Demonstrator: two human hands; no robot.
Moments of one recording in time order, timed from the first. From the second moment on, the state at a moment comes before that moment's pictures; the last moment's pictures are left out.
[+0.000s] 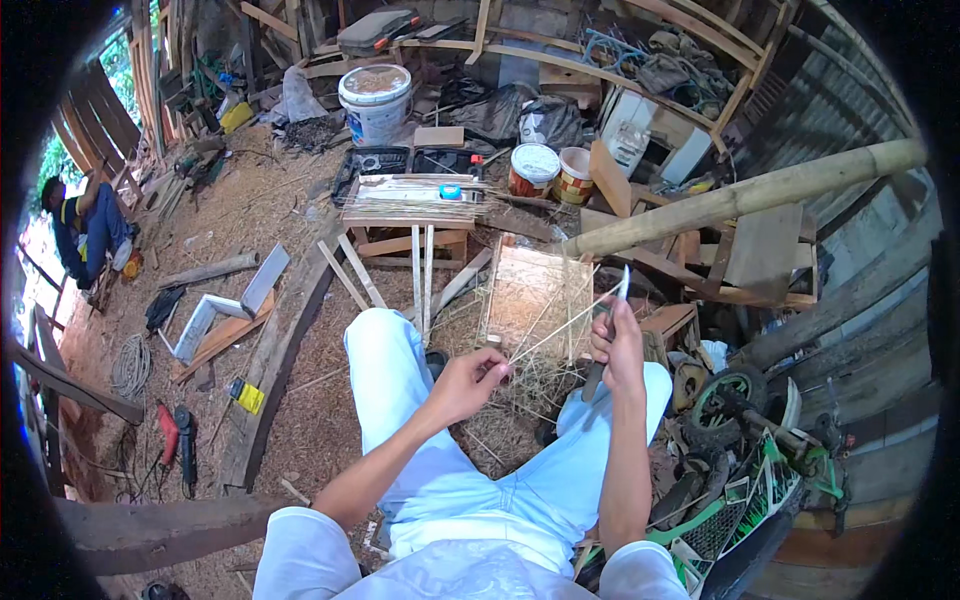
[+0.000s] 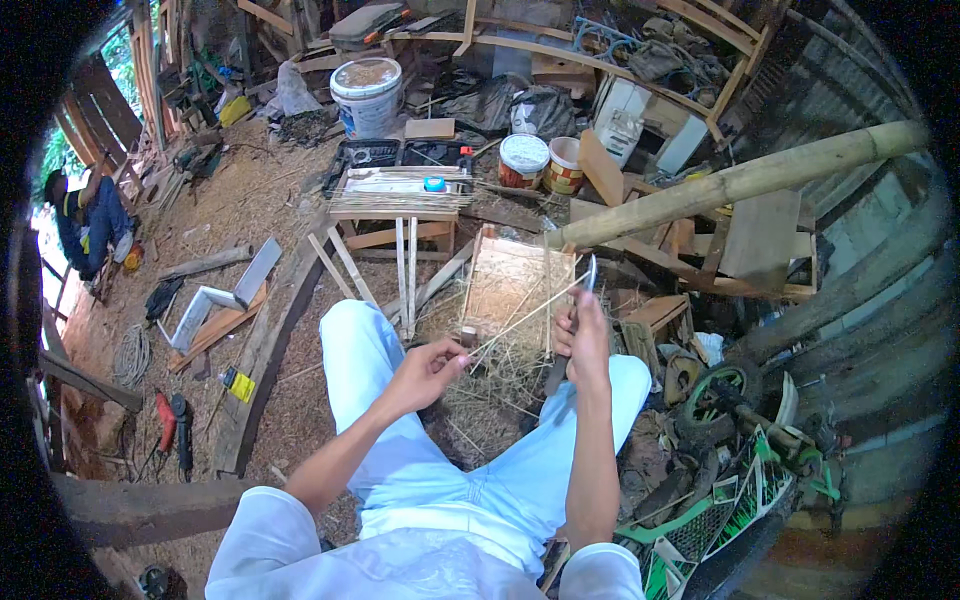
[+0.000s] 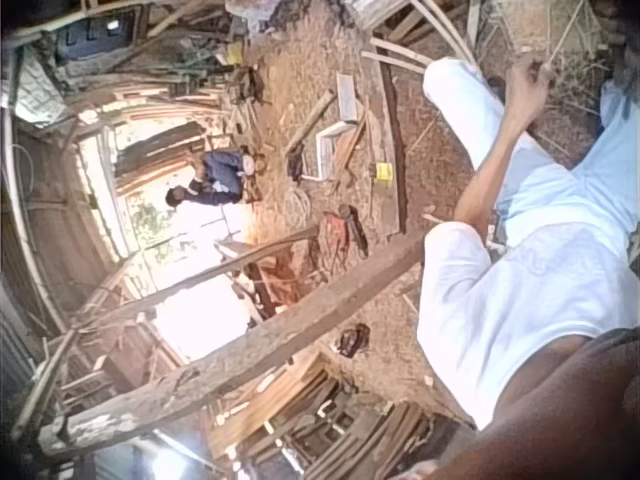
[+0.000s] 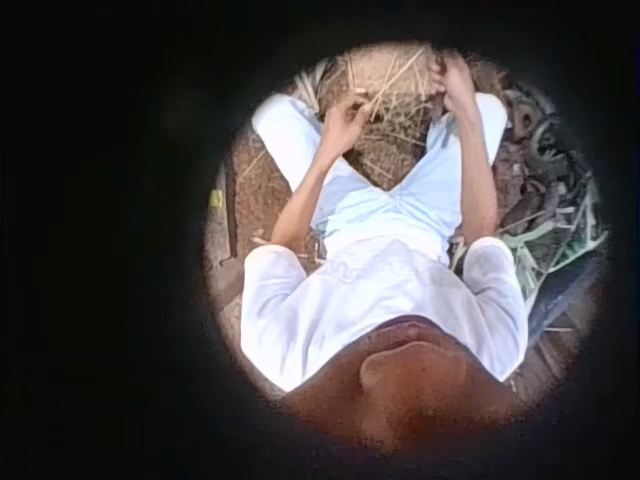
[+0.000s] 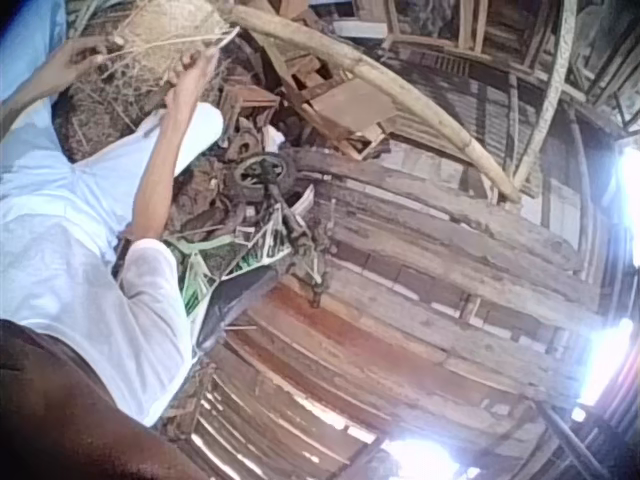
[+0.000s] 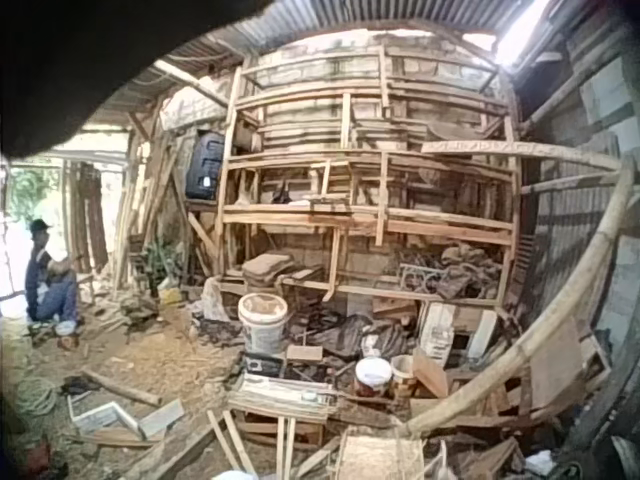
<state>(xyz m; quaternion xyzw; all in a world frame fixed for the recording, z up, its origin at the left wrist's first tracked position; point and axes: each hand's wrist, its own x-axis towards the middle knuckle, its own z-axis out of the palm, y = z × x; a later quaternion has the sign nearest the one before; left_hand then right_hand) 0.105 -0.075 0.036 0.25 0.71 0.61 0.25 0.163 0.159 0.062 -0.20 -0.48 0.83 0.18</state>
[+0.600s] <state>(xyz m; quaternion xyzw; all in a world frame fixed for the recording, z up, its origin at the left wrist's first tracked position) 0.157 -0.084 0.034 0.20 0.71 0.59 0.32 0.239 0.080 0.048 -0.19 -0.52 0.83 -0.07</state>
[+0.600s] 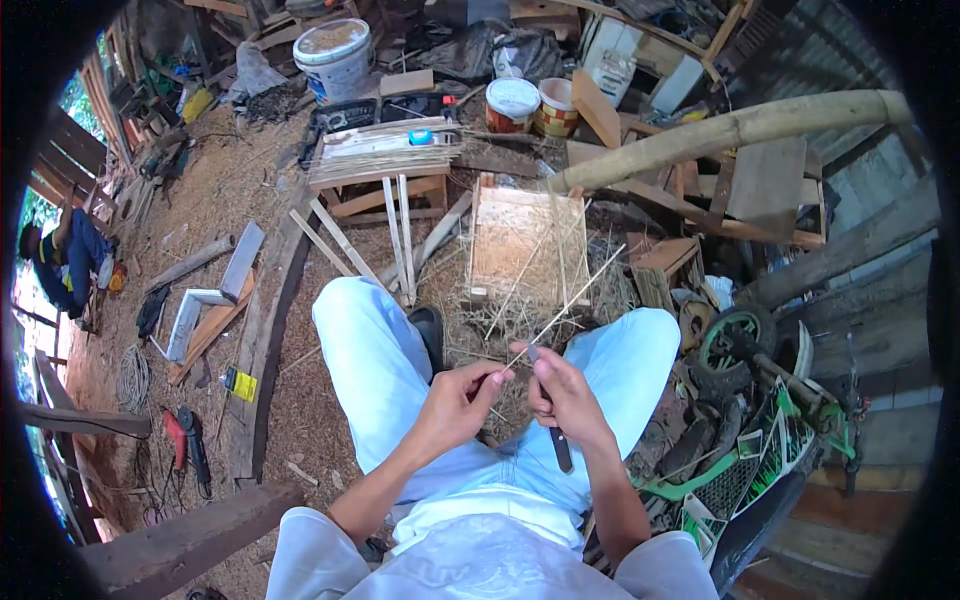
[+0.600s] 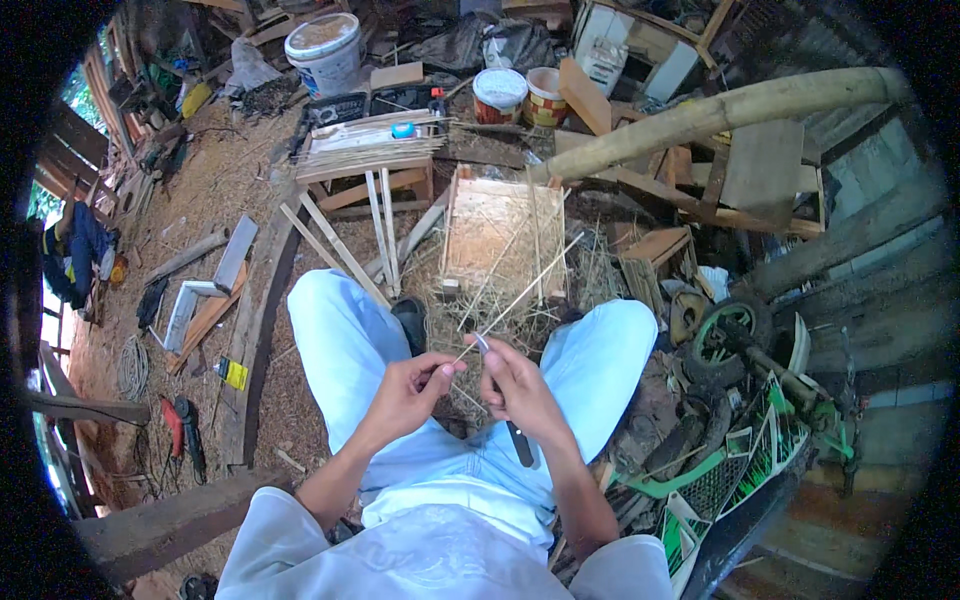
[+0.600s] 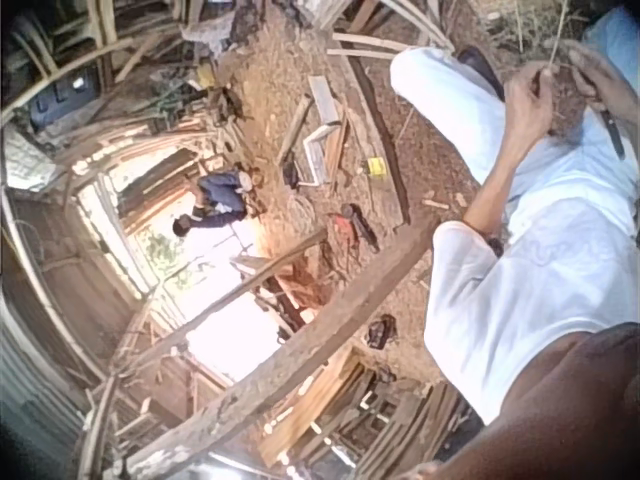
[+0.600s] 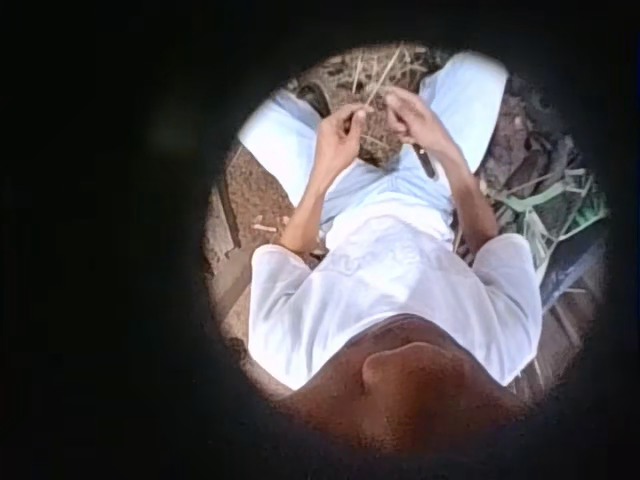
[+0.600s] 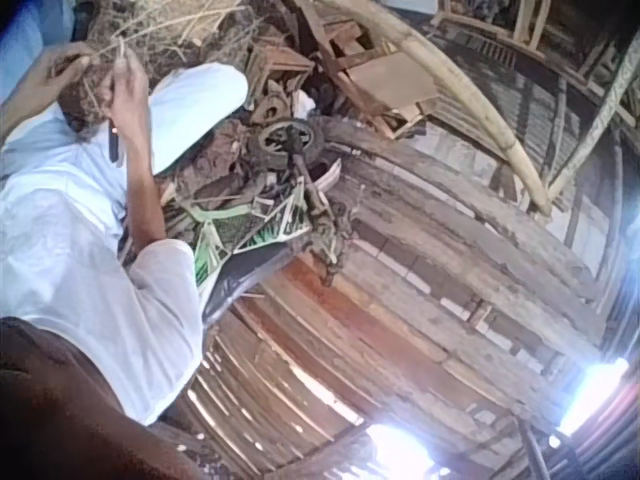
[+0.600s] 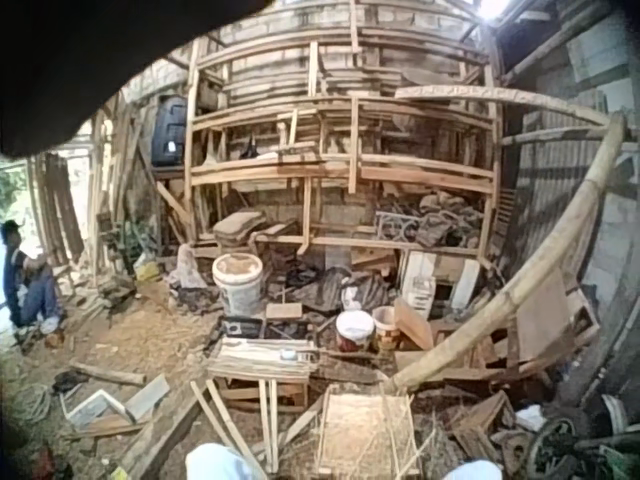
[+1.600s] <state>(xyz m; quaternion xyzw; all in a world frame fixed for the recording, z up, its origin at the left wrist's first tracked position) 0.169 -0.088 0.050 0.41 0.78 0.48 0.03 0.232 0.082 0.057 -0.18 -0.56 0.81 -0.04</state>
